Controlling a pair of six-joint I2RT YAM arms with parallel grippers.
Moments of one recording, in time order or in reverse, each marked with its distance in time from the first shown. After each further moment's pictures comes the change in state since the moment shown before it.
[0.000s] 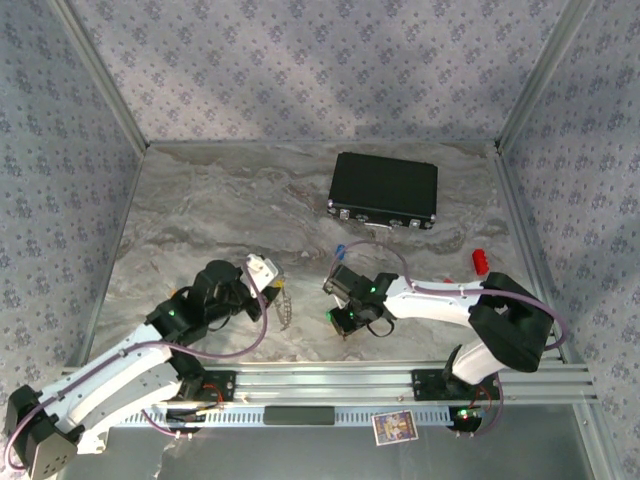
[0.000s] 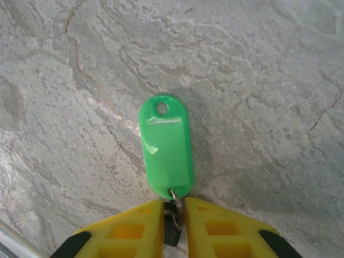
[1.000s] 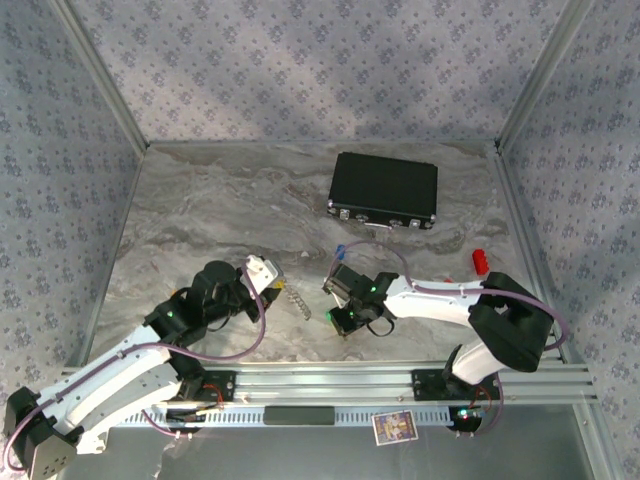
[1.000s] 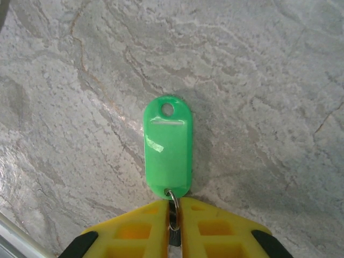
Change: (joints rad) left arm -0.004 -0.009 0.000 0.000 0.018 0.011; right arm -0.006 0.002 0.000 0.002 -0.015 -0.006
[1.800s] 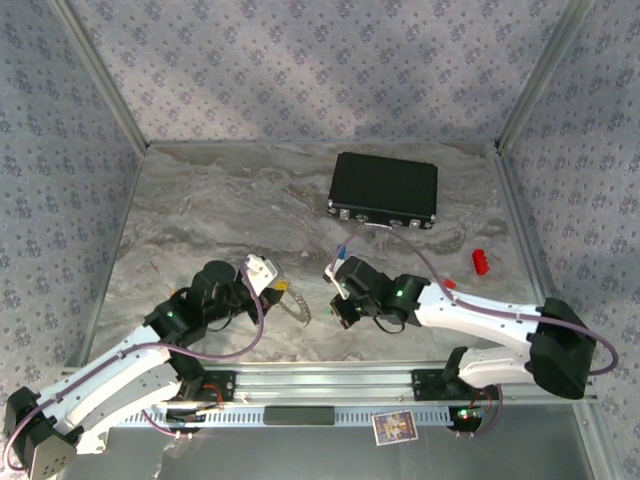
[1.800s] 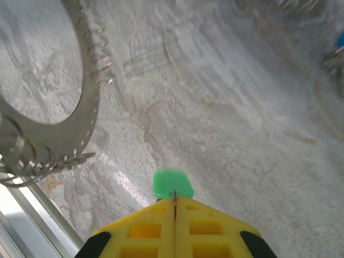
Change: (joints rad) left arm -0.001 0.000 0.000 0.022 0.082 -0.082; right arm 0.034 -0.281 0.011 0.012 0.137 -0.155
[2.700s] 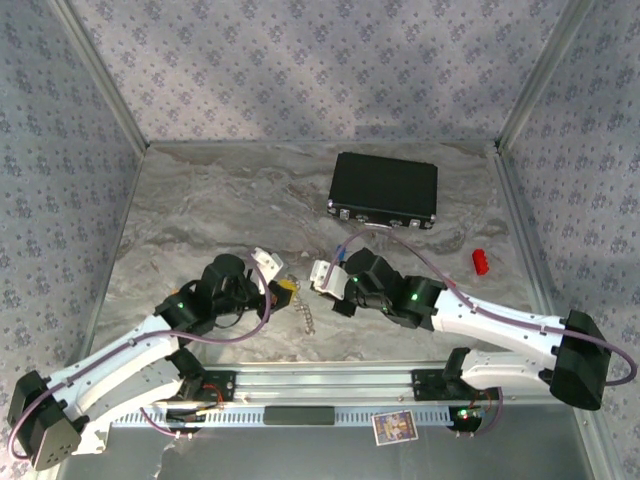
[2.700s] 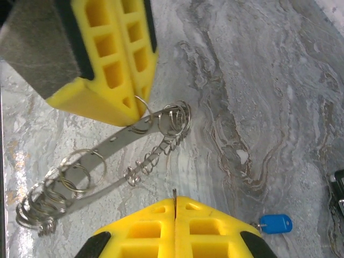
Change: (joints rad) left arm -0.002 0.113 0.033 0.037 0.116 -0.192; right arm 0.020 -0.090 0.007 0.213 -0.022 -0.643
